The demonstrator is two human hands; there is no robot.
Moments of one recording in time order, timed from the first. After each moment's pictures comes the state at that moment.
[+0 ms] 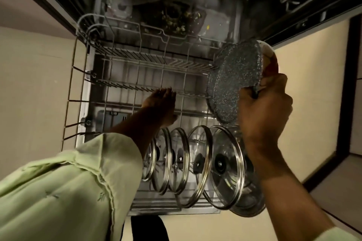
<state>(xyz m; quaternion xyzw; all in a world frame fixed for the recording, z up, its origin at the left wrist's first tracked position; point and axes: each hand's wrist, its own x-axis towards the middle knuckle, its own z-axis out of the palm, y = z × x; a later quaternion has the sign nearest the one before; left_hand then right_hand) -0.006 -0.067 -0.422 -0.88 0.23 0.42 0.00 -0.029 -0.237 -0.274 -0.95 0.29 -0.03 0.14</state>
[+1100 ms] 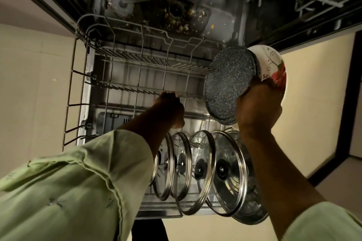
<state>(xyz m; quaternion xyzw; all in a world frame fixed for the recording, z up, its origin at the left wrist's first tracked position) 0.017 -0.087 -0.407 -0.84 0.26 0.47 0.05 0.004 -0.247 -0.324 -0.97 0.22 0.03 0.05</state>
